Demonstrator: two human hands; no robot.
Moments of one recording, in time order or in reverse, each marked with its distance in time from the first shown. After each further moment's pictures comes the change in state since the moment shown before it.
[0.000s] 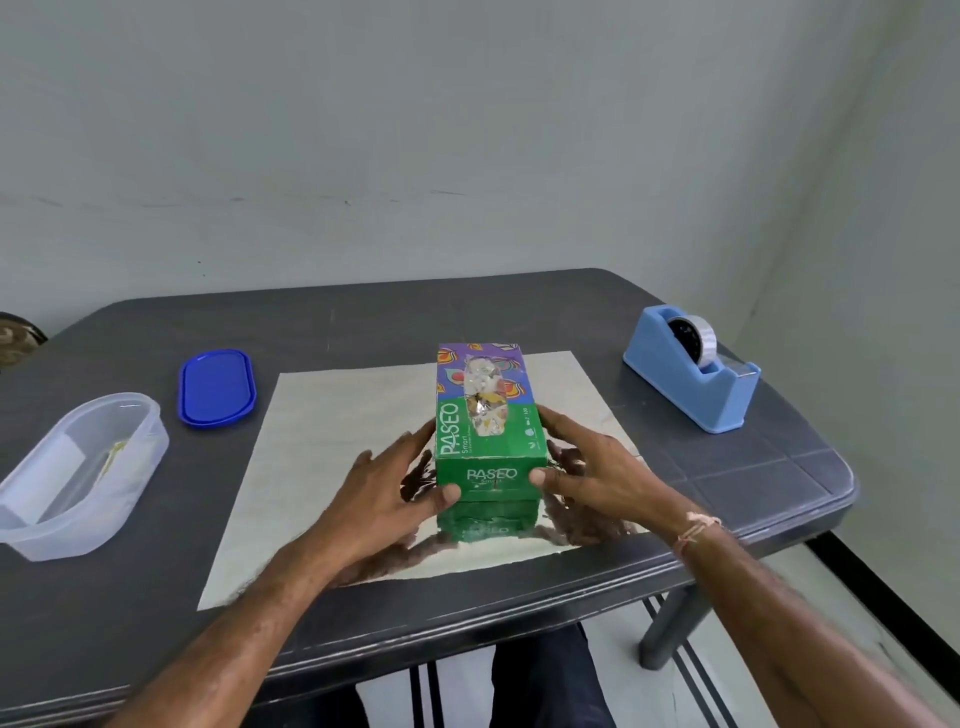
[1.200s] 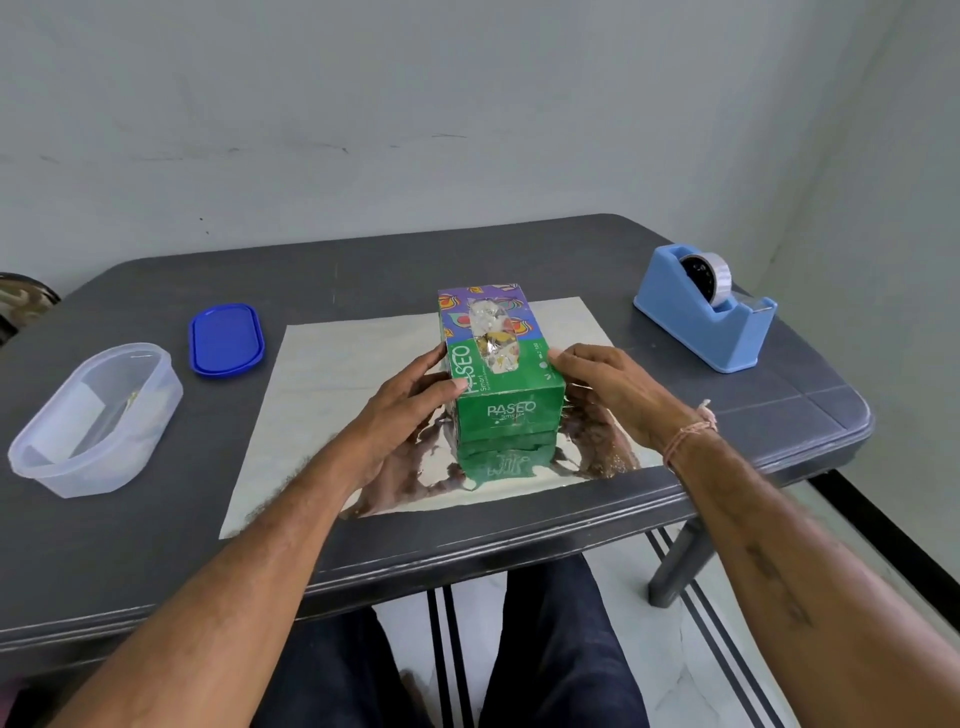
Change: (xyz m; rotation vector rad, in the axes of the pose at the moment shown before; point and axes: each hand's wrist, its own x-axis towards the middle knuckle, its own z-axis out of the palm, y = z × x) left_hand 0.009 0.036 -0.009 -0.709 0.039 -0.229; right_hand 0.015 -0.003 -0.006 0.522 0.125 0.122
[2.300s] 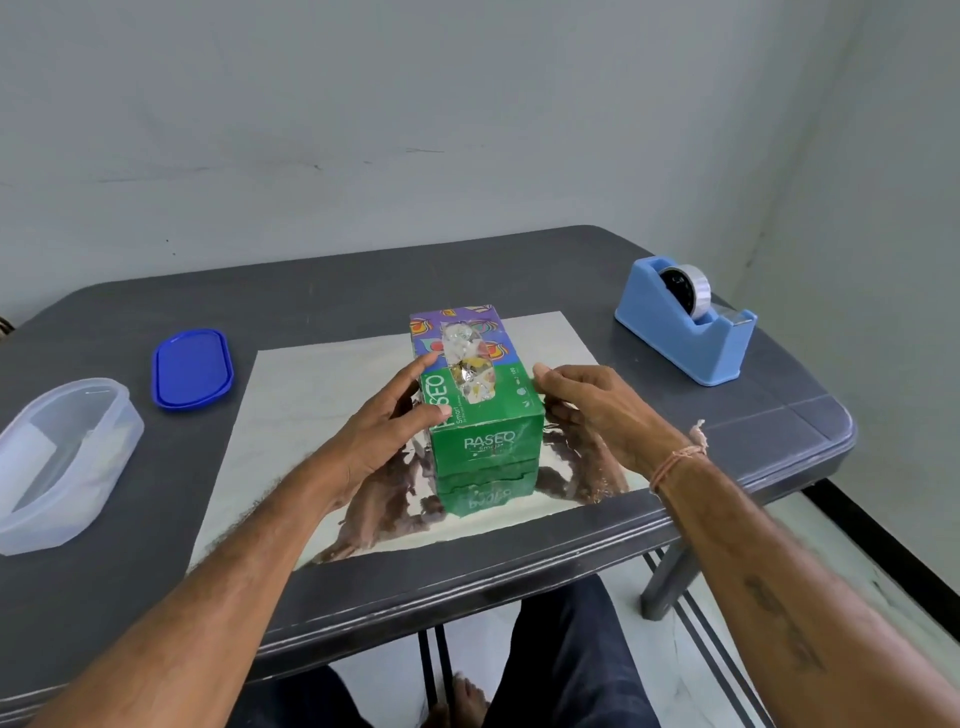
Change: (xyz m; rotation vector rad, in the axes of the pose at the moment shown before) left_hand 0.017 0.003 -0.005 0.028 -0.111 0.034; right_hand 0.004 0.009 -0.001 0.029 0.090 0.055
